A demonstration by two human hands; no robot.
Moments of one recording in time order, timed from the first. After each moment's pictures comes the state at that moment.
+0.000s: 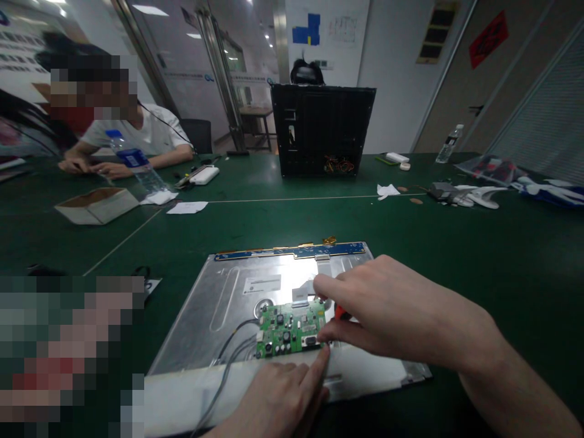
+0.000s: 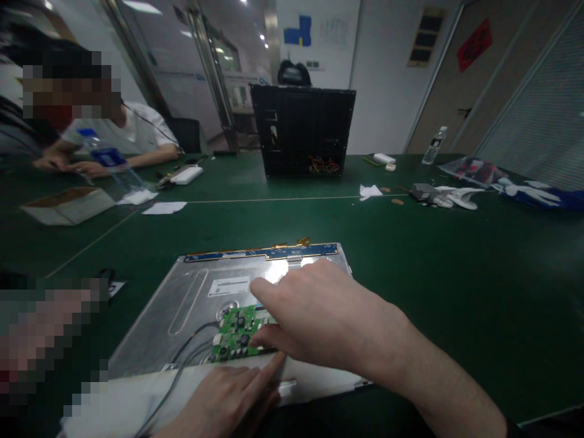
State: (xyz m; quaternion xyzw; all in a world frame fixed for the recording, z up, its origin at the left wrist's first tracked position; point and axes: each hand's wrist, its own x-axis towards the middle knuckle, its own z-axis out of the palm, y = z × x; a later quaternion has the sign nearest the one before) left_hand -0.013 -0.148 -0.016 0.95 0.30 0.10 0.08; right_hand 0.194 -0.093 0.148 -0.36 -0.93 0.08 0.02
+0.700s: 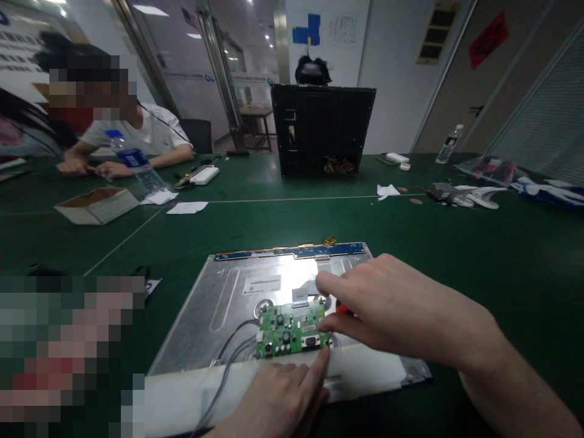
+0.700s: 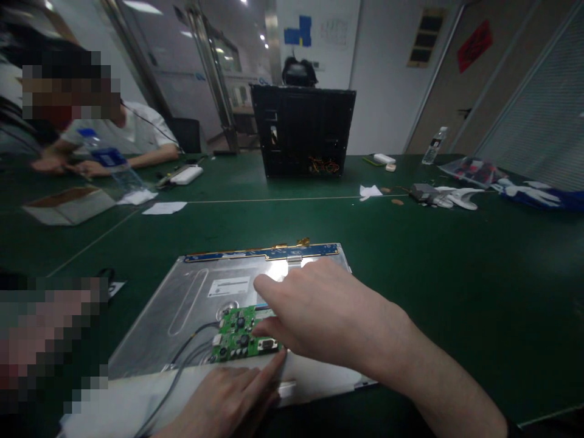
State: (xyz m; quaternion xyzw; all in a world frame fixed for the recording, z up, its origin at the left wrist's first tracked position) left_hand -0.013 -0.148 -0.019 0.94 0.29 0.14 0.06; right_hand 0.195 -0.093 0.146 -0.37 -0.93 0.05 0.02
